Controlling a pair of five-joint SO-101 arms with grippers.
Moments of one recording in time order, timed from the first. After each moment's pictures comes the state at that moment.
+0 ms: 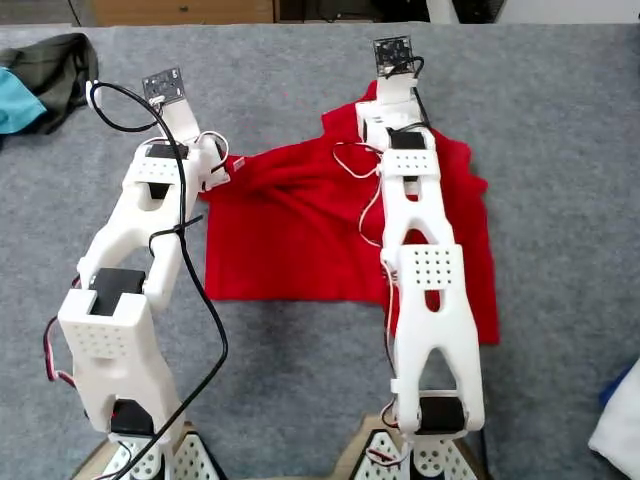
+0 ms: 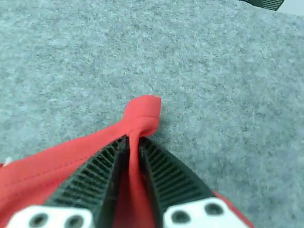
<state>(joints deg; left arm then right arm) 0.2 23.5 3.4 38.8 11.6 -4.4 80.8 -68.1 32.4 -2.5</state>
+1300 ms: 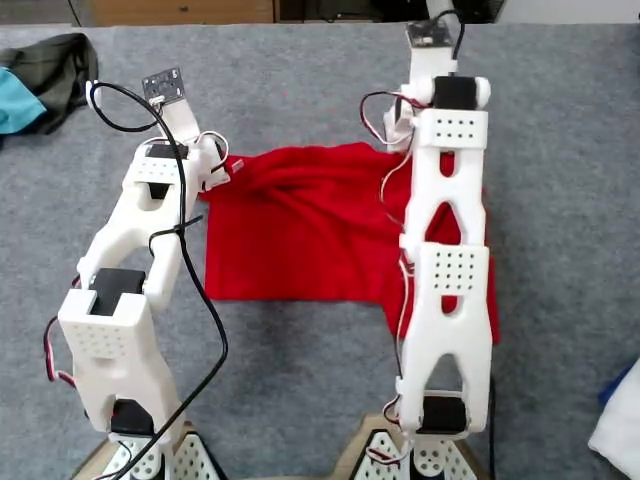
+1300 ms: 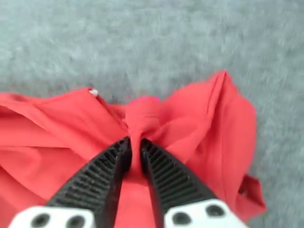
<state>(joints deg) 0.2 23.5 3.4 38.8 11.6 -1.1 62.5 -81.7 101.2 -4.1</state>
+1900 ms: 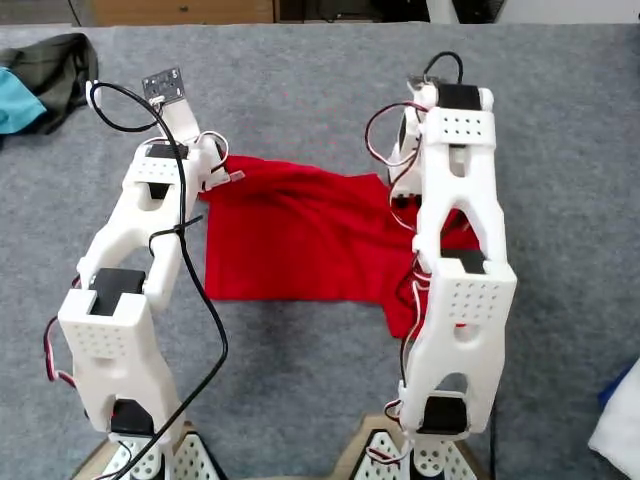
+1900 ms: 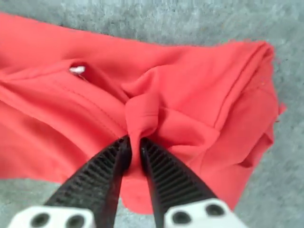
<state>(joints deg) 0.2 23.5 3.4 38.8 11.6 -0.4 40.0 -37.2 101.2 -5.9</state>
